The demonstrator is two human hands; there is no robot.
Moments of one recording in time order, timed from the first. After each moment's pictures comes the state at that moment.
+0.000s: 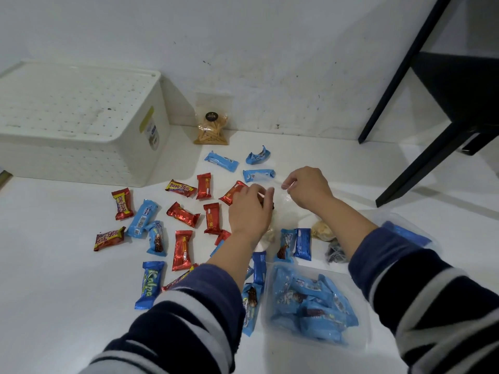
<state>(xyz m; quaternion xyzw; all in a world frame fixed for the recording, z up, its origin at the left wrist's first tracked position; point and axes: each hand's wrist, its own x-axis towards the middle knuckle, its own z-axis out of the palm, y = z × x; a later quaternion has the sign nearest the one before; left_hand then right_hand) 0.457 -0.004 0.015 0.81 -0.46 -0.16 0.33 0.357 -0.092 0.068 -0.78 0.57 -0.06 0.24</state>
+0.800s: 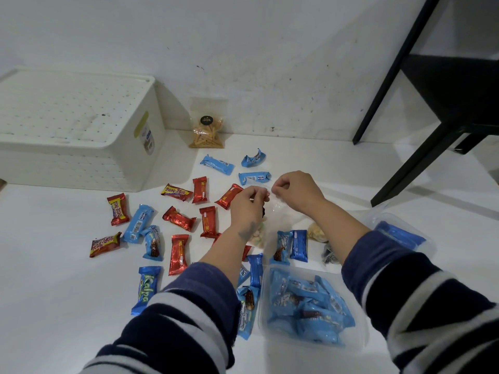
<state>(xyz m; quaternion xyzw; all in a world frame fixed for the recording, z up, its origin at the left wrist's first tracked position) 0.458 -0.016 0.023 0.71 -0.32 -0.36 0.51 0.360 -0.085 0.069 -0.78 0.53 -0.09 0.31</state>
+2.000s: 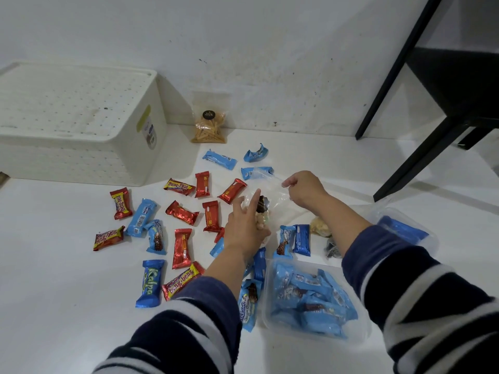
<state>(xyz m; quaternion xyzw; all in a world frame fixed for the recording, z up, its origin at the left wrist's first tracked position) 0.463 0.027 -0.024 0.79 -0.51 -0.24 0.23 0.355 -0.087 0.057 -0.71 0.60 -0.08 0.36</state>
